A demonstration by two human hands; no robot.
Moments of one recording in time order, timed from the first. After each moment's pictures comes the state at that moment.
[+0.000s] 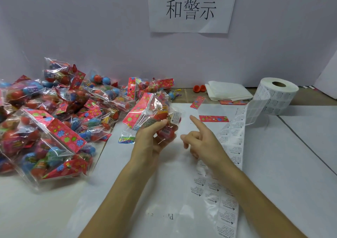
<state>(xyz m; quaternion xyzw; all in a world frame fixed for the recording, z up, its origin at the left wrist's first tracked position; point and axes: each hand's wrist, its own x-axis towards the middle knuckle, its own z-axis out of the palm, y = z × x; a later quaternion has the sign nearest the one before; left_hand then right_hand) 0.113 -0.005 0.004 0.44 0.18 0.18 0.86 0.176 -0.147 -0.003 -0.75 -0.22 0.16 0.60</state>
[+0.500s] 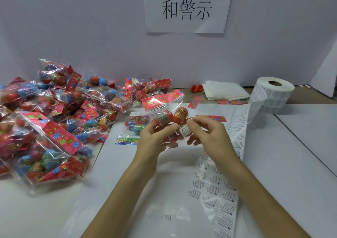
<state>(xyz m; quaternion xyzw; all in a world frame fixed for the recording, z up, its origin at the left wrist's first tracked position) 0.112 -0.014 0.005 0.57 0.14 0.16 0.79 0.185 -0.158 0.007 -0.73 -0.23 0.06 0.64</state>
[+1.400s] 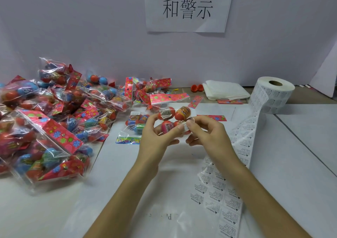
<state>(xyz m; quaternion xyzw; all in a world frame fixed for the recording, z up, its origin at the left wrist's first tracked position) 0.114 -0.019 0.001 0.61 0.12 0.20 0.76 0.187 -0.157 0.003 -0.70 -0.23 0.08 0.67</state>
